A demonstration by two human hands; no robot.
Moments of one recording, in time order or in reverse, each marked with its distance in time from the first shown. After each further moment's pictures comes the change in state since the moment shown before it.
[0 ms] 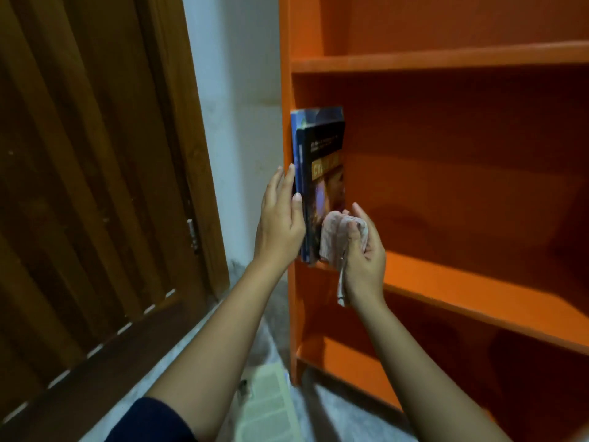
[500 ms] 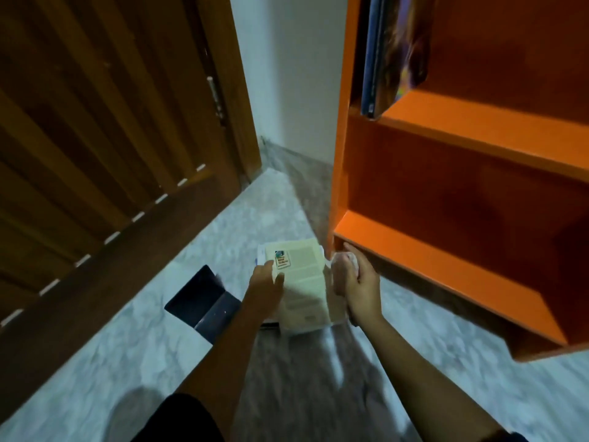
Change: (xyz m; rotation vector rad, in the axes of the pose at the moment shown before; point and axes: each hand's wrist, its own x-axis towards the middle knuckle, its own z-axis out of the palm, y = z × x) left_hand -0.306 -0.175 -0.019 0.247 -0.581 -0.920; right_hand -0.218 0.167 -0.048 -0.409 -0.258 0.540
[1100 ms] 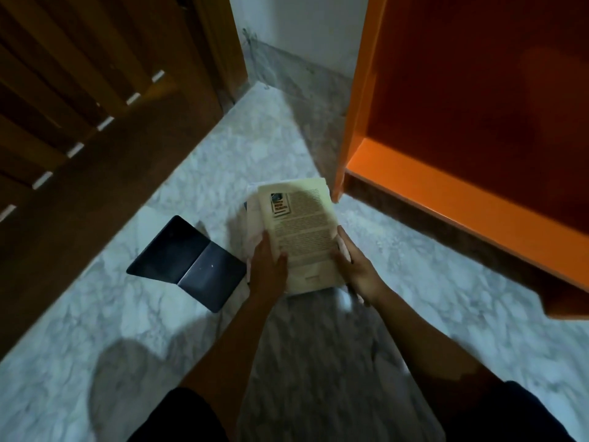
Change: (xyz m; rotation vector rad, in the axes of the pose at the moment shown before) left_hand 0.021 -0.070 0.086 -0.188 0.004 -0.156; right_hand 0.012 0.109 0.022 -0.026 -0.522 0.346
